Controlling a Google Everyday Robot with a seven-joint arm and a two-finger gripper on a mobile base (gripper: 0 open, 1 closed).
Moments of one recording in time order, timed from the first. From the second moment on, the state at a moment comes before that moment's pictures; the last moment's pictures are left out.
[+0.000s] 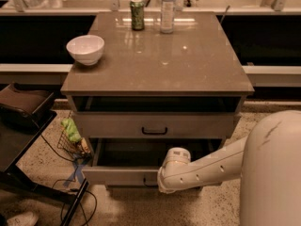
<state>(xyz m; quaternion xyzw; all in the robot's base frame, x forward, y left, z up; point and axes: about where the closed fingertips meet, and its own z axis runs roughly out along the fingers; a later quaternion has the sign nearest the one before) 0.488 -0.063 0.381 -0.71 0.69 -0.03 0.12</state>
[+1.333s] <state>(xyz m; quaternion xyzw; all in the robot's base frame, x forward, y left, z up) 0.446 -0.153 0.495 -0.64 0.75 -0.13 0.09</state>
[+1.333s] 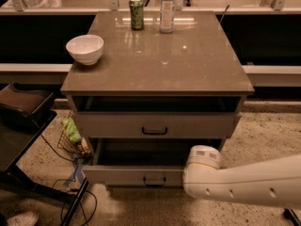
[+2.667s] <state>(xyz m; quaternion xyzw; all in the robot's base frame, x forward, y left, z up) 0.514 -0.143 0.483 -0.64 0.74 -0.09 0.19</state>
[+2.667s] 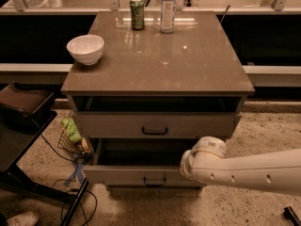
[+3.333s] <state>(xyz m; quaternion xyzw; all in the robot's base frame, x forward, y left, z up) 0.560 -0.123 0.480 -0.66 0.71 -0.10 0.21</state>
